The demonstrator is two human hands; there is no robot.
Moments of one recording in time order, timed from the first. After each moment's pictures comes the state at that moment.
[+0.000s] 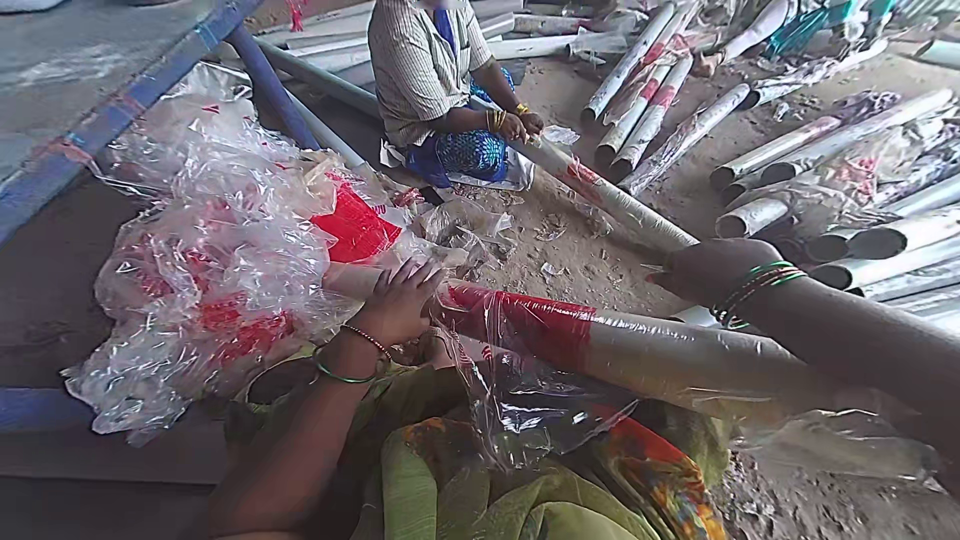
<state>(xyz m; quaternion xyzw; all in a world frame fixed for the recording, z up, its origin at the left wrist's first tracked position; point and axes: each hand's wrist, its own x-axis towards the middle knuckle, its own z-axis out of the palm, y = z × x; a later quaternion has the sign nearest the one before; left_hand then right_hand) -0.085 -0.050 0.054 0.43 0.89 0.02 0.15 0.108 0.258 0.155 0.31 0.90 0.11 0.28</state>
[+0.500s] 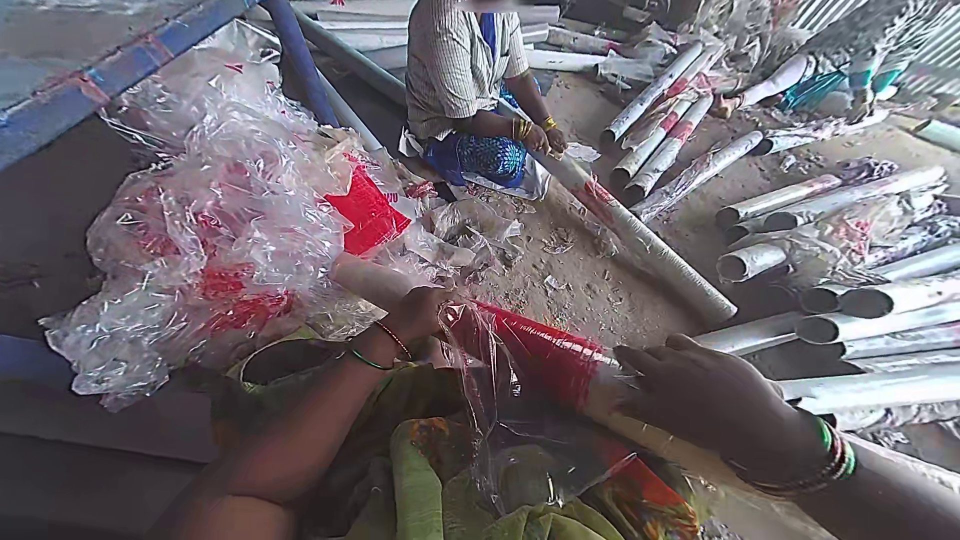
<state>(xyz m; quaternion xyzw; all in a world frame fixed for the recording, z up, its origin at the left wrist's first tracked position) -0.093 -0.052 0.004 0.46 0.82 0.29 0.17 0.161 0.188 0.139 0.07 0.97 0.08 0.20</state>
